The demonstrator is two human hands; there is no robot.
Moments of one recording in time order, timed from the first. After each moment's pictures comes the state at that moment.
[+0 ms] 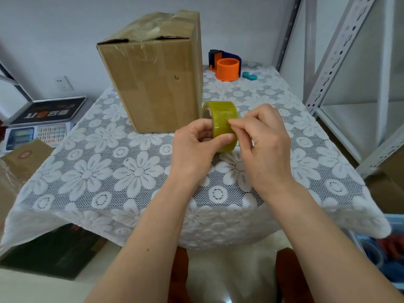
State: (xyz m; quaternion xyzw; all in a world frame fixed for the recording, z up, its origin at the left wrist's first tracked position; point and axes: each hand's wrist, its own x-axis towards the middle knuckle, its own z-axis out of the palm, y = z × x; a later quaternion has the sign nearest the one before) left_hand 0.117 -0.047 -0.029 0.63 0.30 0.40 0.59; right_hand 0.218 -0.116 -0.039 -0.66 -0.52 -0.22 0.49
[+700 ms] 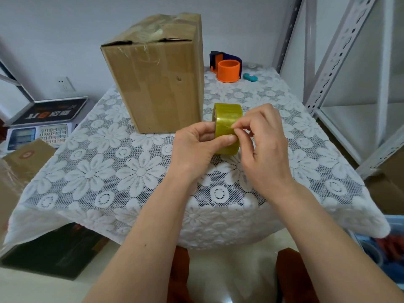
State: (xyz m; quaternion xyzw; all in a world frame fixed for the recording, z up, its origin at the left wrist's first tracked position) left_hand 0.111 -0.046 -0.023 0.61 0.30 0.36 0.64; right_hand 0.216 -0.120 -0.037 -0.65 -0.55 -0.19 0.49
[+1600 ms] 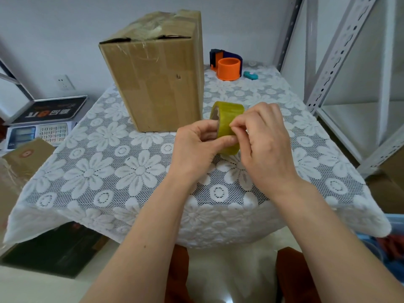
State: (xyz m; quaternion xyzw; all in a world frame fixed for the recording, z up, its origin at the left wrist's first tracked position) left_hand 0.112 -0.047 -0.025 0.65 0.28 0.37 0.60; right_hand 0.217 -0.120 -0.032 -0.67 -0.57 -0.25 0.41
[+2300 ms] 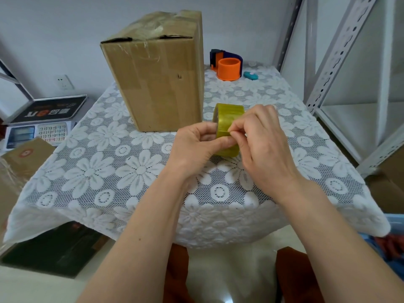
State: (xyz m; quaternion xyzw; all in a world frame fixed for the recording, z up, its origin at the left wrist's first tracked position) left_hand 0.107 -0.041 -0.025 0.61 0.28 0.32 0.67; right_hand 0.218 -0.123 -0.031 -0.67 -0.61 -0.20 0.39
